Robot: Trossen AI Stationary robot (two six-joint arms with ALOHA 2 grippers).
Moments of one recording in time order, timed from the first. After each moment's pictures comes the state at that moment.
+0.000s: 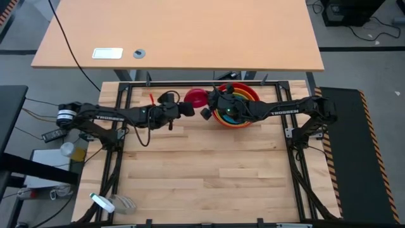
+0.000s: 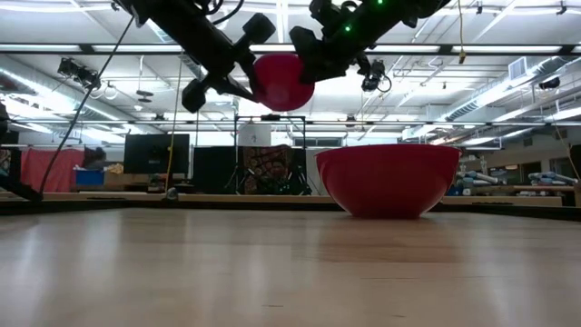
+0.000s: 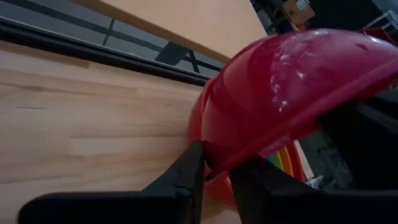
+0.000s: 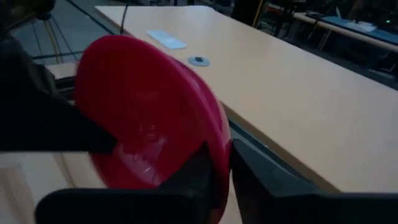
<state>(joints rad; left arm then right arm) 0.09 1.35 0.92 -0.06 -0.66 -1.15 -0.11 1.62 1.18 0.04 0.64 0.08</state>
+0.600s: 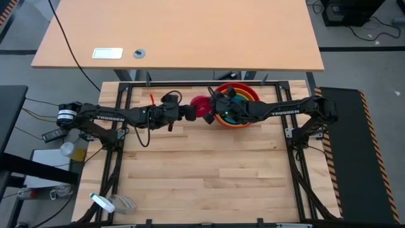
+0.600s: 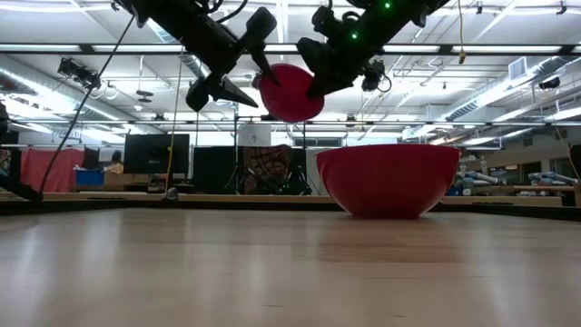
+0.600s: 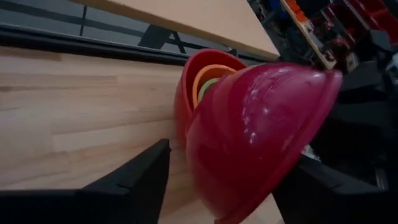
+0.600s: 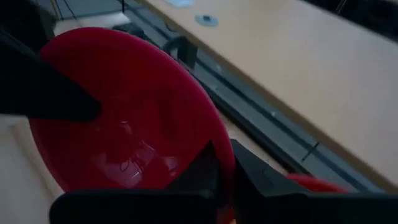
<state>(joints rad) 0.09 1.36 0.92 -0.04 -0.57 -1.04 -0.10 1.61 1.18 -0.14 0.62 0.18</state>
